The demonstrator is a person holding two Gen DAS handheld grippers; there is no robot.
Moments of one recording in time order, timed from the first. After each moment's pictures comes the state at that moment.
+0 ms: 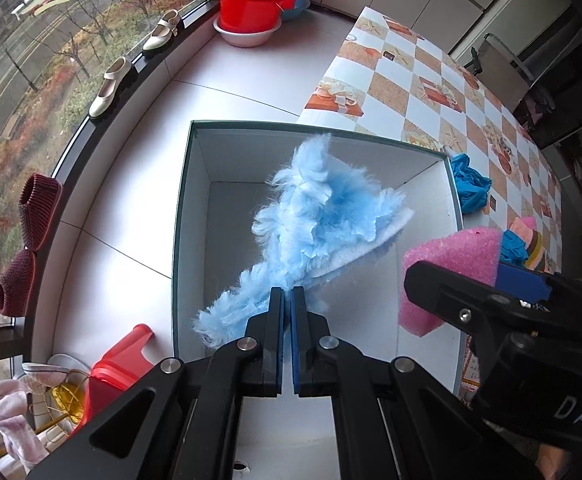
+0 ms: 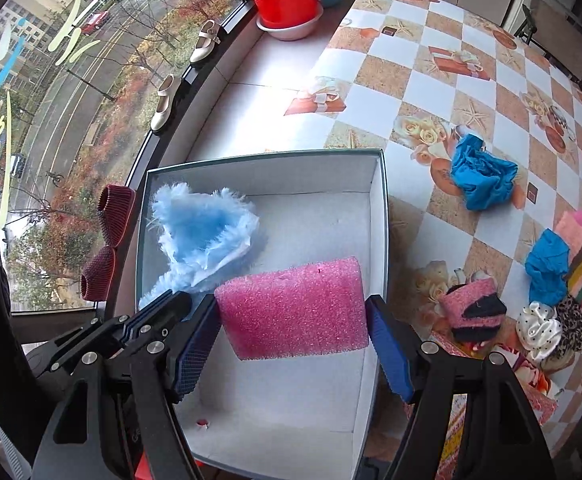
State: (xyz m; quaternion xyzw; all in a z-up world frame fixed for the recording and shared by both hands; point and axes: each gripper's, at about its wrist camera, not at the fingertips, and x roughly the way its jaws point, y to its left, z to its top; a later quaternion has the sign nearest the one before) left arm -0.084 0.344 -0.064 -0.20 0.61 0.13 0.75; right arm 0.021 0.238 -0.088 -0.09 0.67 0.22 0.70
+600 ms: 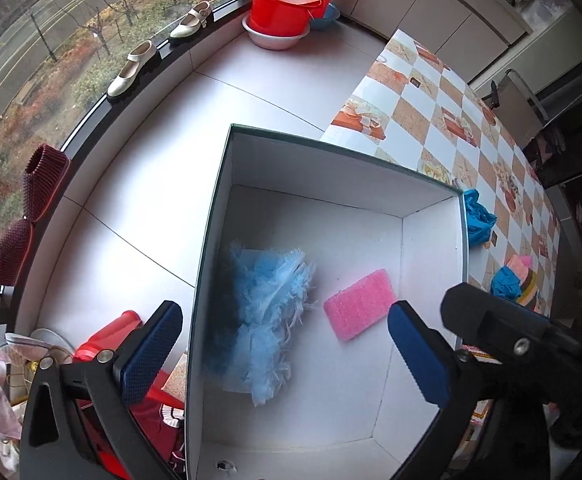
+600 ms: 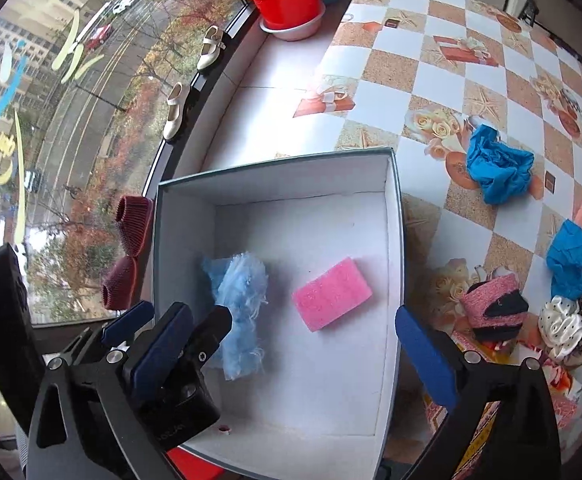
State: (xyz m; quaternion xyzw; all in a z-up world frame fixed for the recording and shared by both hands) left arm -0.090 0.366 -0.057 -0.26 0.59 0.16 0.75; right arm 0.026 0.228 -0.079 -0.02 0.68 0.23 0.70
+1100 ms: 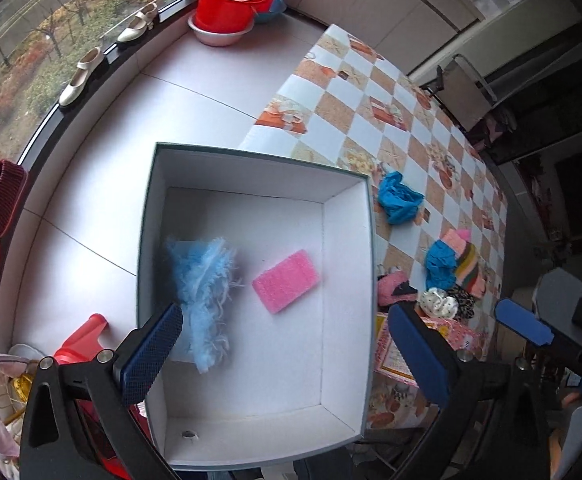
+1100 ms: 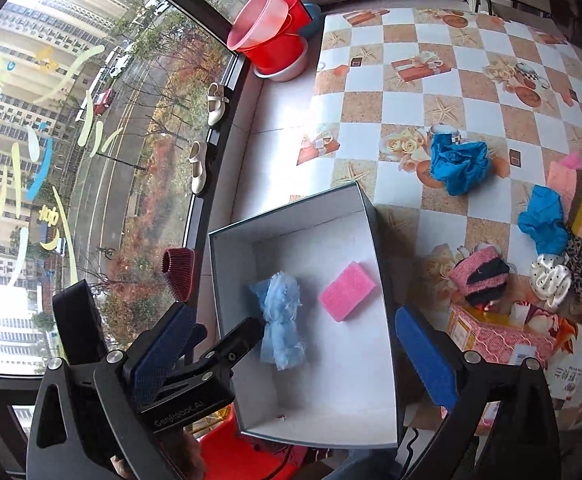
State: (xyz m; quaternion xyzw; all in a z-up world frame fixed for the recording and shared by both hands) left arm -0.080 0.333 -0.006 -0.27 0.59 0.06 0.76; right arm 0.017 0.169 0.008 0.10 0.65 0.22 0.72
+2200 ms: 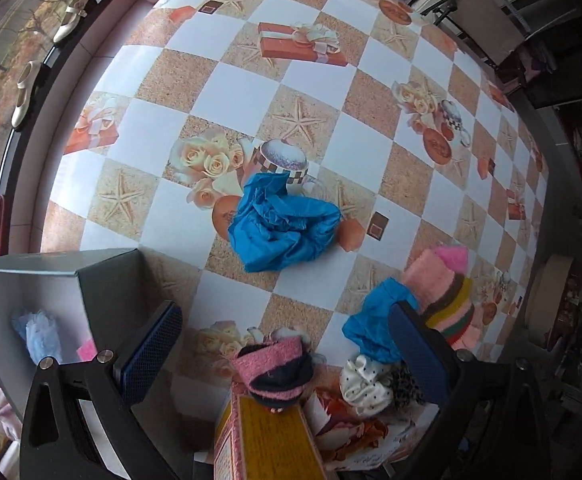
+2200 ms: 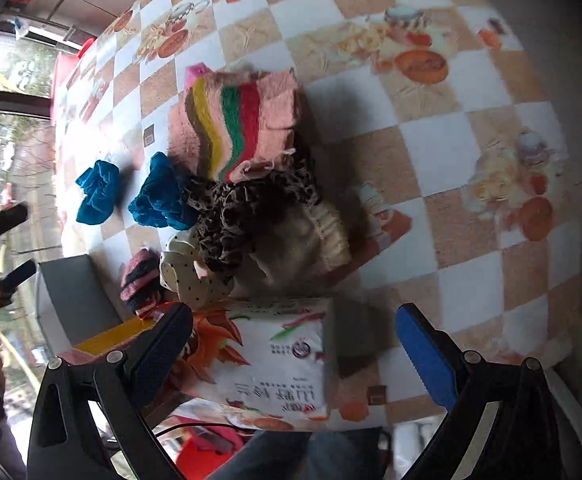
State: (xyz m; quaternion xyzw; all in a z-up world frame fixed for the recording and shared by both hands) left arm 0.151 0.167 -0.092 -0.21 0.71 0.09 0.67; right arm 0.055 -0.166 -0.117 0.19 0.72 -0.01 0.67
